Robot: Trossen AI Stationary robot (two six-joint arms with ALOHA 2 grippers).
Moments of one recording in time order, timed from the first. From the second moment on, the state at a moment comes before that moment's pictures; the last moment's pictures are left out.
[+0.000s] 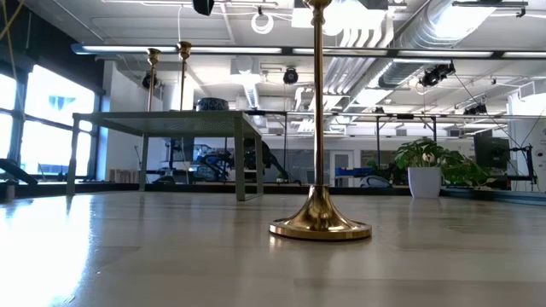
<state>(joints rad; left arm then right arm) -0.21 1.33 1.05 0.18 -0.28 1.28 0.09 1.70 1.88 -0.95 -0.14 0.20</state>
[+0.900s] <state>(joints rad) -0.21 1.33 1.05 0.16 -0.31 1.18 0.09 1.70 1.88 -0.95 -0.12 0.22</state>
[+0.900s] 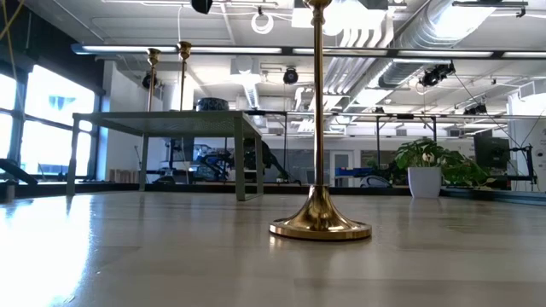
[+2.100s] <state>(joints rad) -0.22 1.33 1.05 0.16 -0.30 1.14 0.09 1.70 1.88 -0.96 -0.14 0.20</state>
